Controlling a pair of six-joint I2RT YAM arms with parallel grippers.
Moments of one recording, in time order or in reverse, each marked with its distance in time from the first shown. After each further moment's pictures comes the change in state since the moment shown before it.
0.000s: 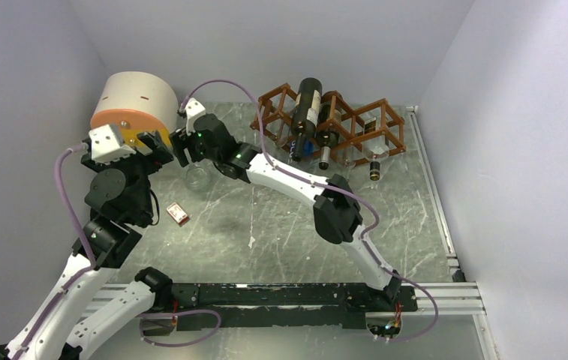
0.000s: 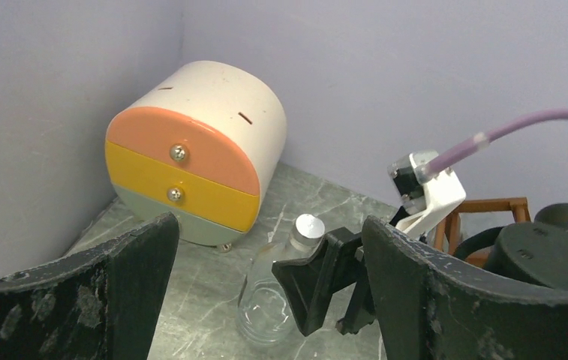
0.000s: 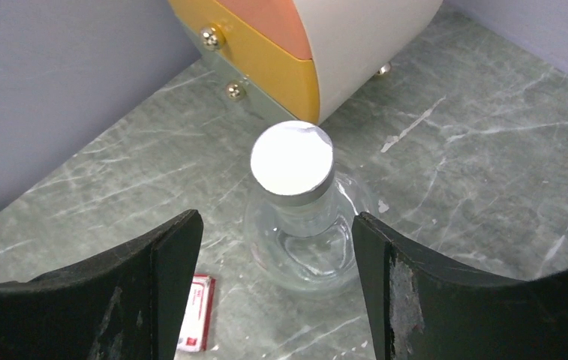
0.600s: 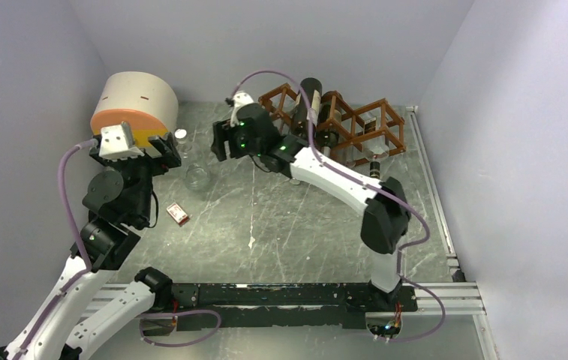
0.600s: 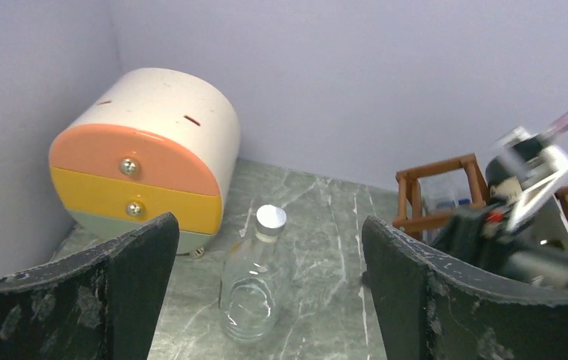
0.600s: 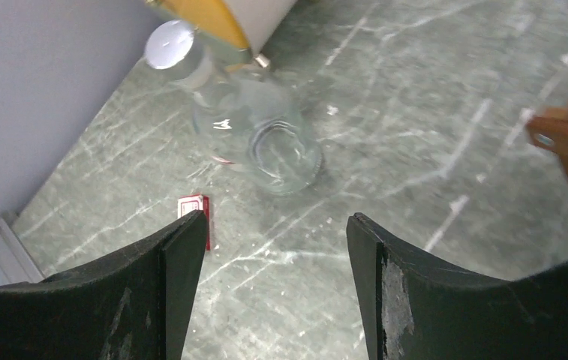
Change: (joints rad) left arm -0.001 0.000 0.001 -0.012 0.188 0.046; right arm -0.129 -0.430 -0.412 -0.135 -0.028 0.196
